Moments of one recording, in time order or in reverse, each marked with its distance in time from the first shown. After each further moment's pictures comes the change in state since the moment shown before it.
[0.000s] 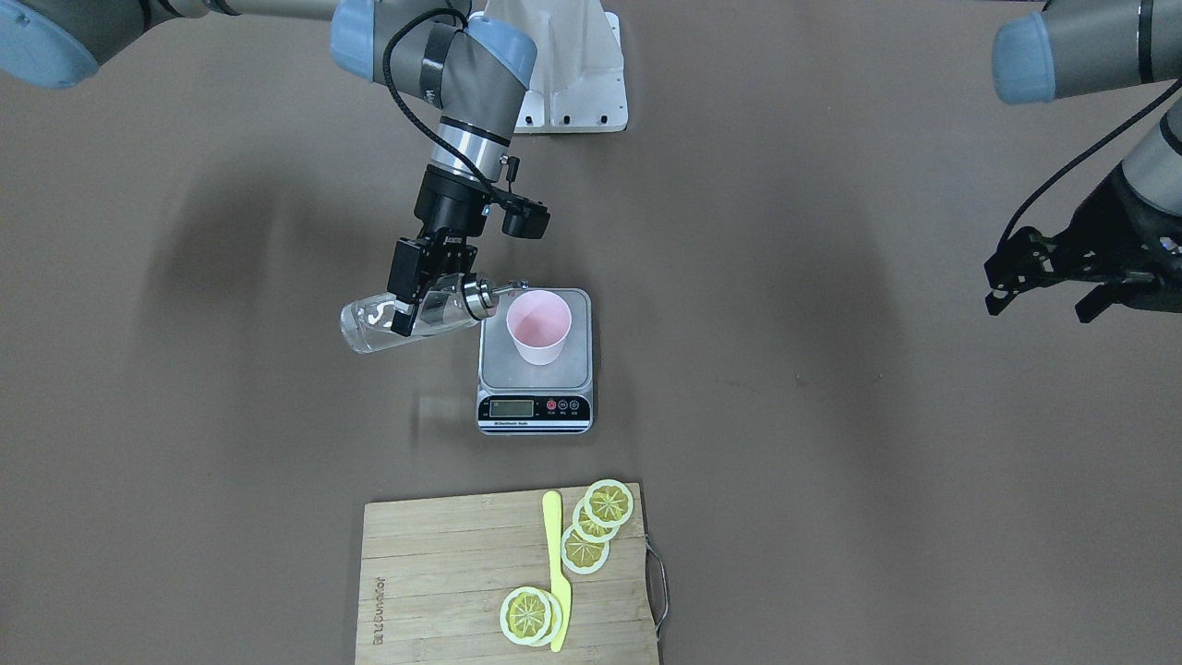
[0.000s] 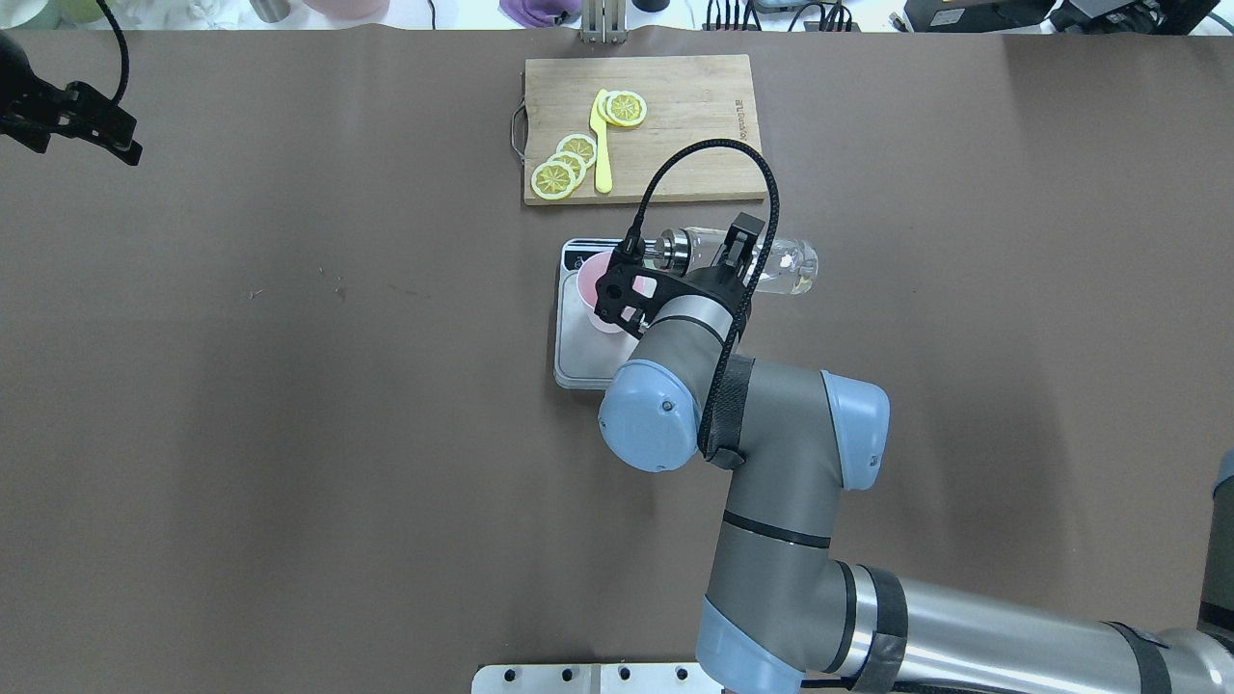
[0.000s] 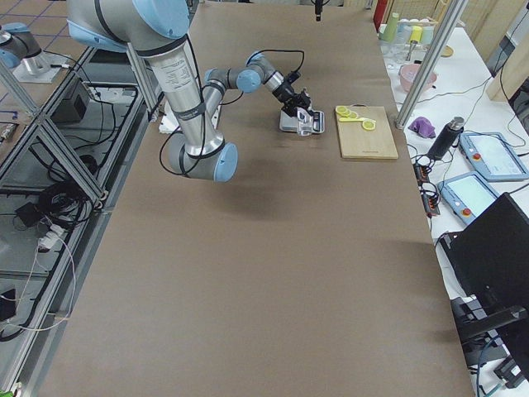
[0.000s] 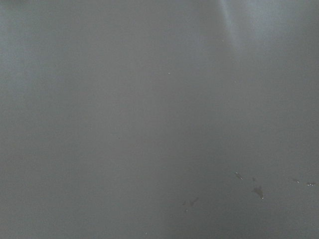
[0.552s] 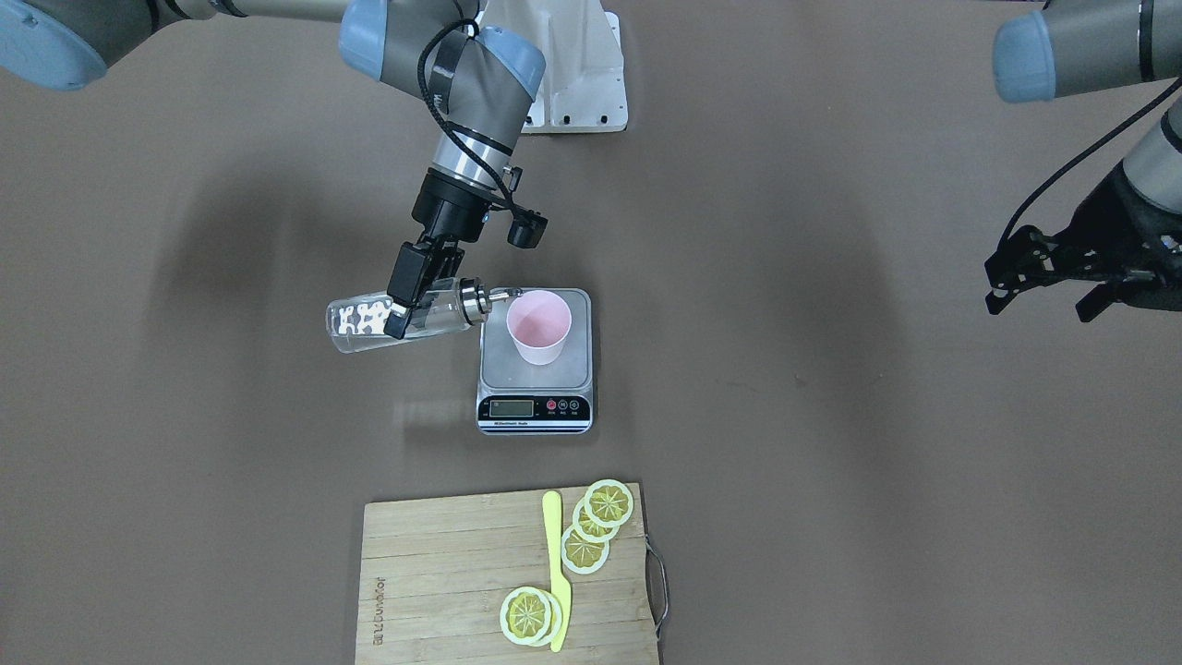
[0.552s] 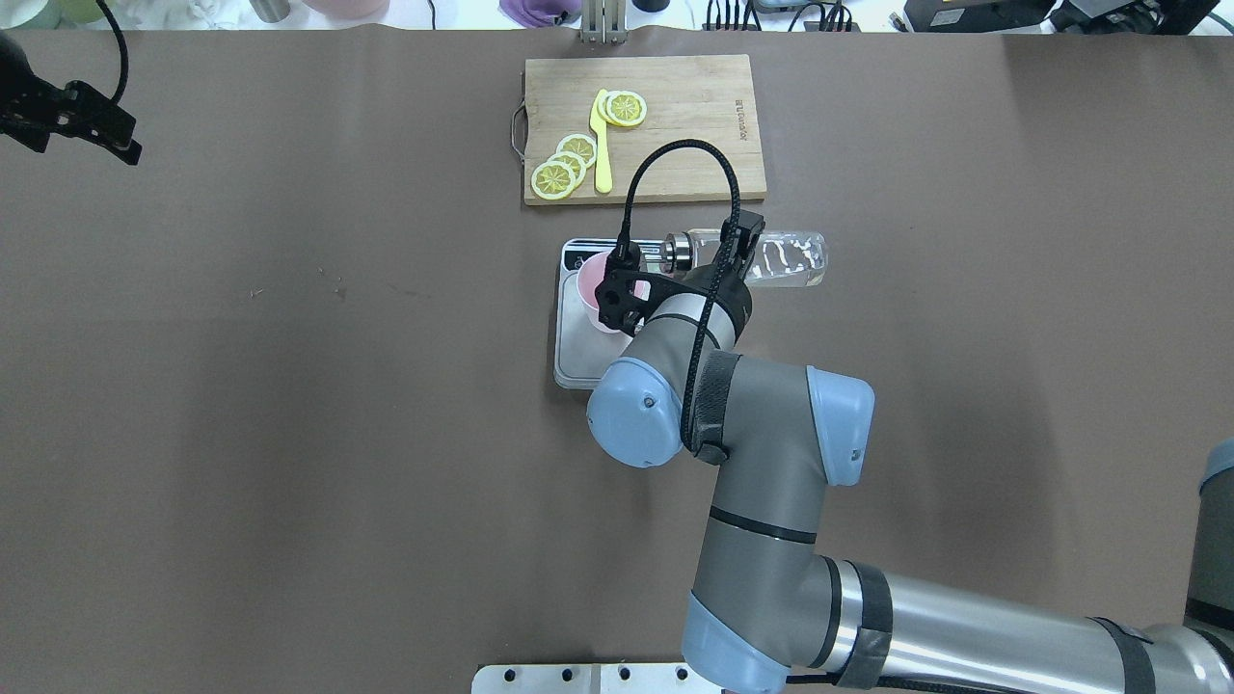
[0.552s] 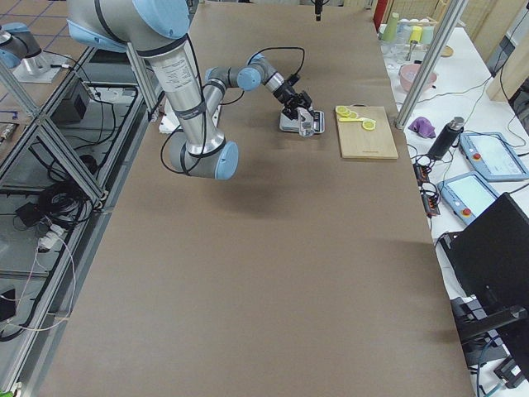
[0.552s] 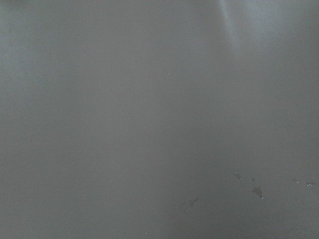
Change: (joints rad) left arm -0.001 0.000 -0.002 0.001 0.000 0.000; right arm 0.002 0.027 -0.025 -0.080 -0.012 -0.079
